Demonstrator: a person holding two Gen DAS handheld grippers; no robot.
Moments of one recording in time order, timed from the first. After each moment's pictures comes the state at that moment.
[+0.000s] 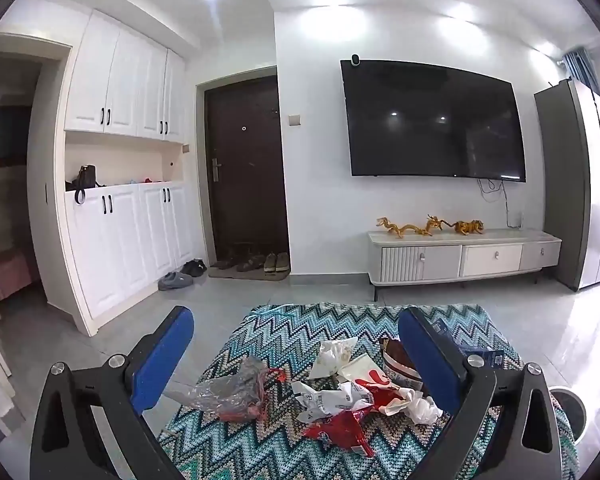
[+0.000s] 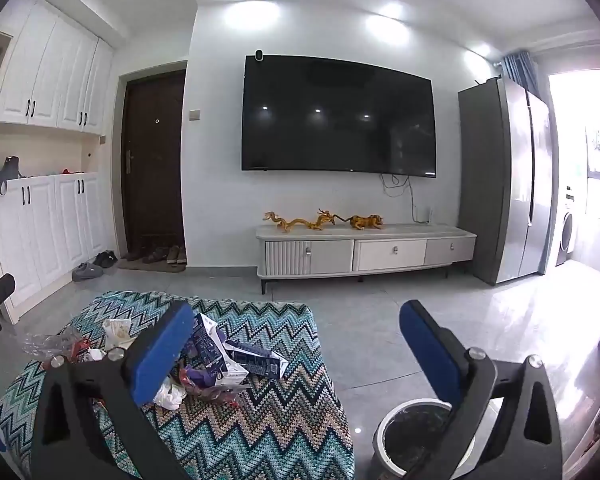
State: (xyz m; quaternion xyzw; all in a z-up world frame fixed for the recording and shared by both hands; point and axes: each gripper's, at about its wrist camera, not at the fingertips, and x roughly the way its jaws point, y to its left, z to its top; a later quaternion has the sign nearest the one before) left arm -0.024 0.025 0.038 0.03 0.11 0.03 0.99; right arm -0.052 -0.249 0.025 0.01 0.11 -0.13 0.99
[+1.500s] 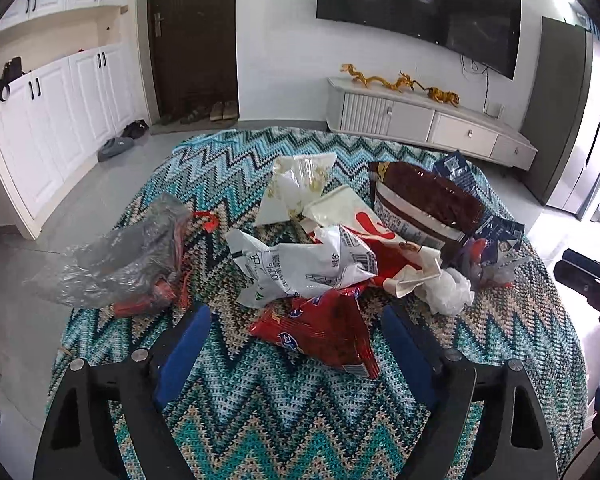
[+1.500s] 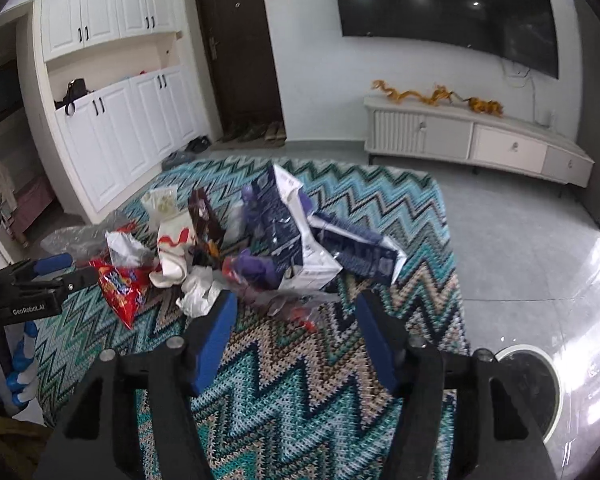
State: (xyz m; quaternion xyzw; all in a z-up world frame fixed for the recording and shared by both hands) left arm 0.098 0.017 -0.114 0.01 0.40 -0.06 0.91; right arm 0.089 -0.248 -0.106 0.04 0.35 0.10 0.93
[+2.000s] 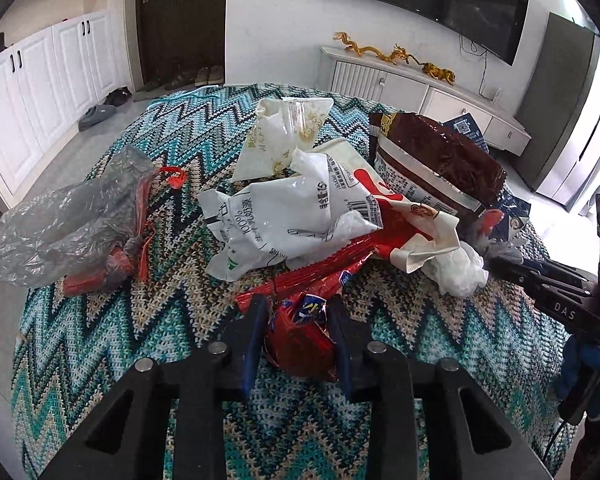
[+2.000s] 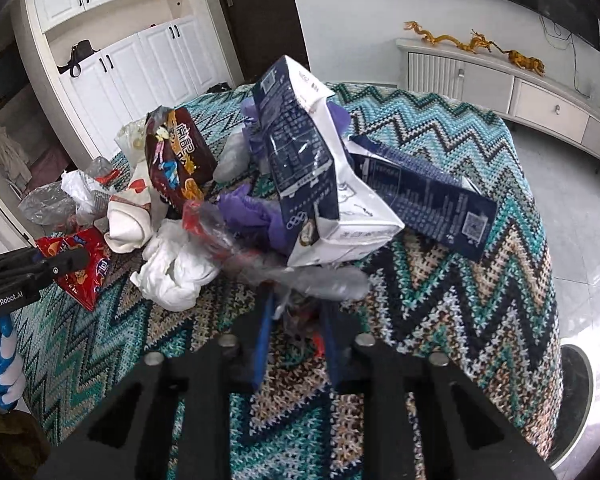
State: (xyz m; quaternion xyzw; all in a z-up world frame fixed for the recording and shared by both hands) left arm 0.106 0.014 -0.140 -0.01 0.45 -0.09 0.89; right arm 0.148 -0.228 -0.174 0.04 0.43 0.14 0.89
